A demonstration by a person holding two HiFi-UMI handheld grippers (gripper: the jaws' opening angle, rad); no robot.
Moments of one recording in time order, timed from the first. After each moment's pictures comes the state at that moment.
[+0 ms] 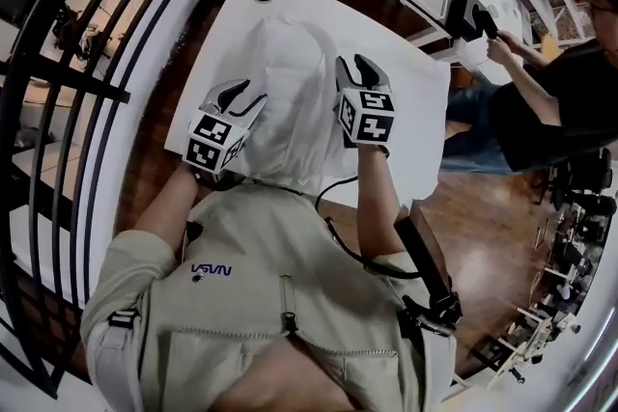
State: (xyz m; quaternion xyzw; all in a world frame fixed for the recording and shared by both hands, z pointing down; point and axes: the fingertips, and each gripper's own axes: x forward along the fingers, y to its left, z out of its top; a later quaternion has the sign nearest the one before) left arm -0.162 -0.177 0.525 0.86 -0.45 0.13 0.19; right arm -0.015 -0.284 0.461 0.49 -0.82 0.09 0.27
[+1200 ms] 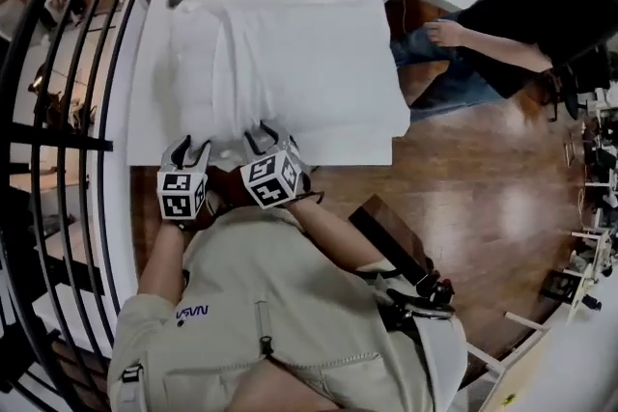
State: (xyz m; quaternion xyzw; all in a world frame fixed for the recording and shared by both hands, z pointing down) left arm -0.163 -0.034 0.625 0.81 -0.48 0.25 0.21; right arm -0.045 -0.046 0.601 0.44 -0.82 0.10 0.35
